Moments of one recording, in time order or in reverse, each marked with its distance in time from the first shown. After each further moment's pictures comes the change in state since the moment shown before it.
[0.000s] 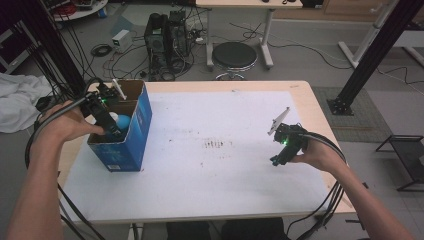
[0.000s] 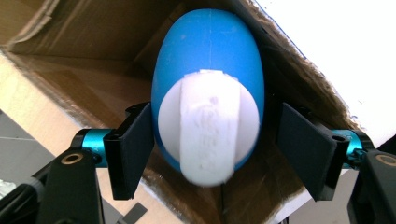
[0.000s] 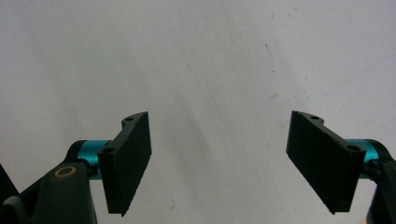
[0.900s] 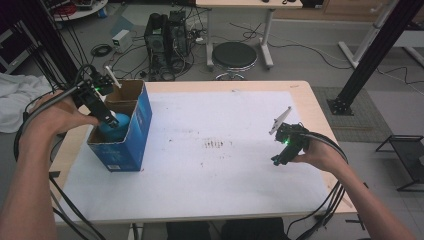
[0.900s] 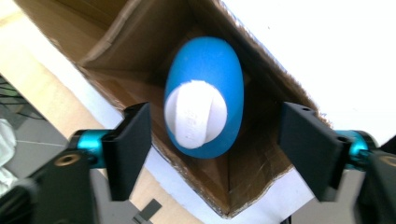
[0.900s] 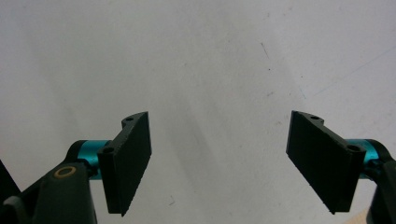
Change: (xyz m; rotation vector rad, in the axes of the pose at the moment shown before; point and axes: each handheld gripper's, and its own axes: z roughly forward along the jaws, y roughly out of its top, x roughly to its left) left arm -0.001 0.003 -0.039 -0.053 0.054 0.004; right arm -0.001 -0.002 -0.004 0.001 -0.016 -0.013
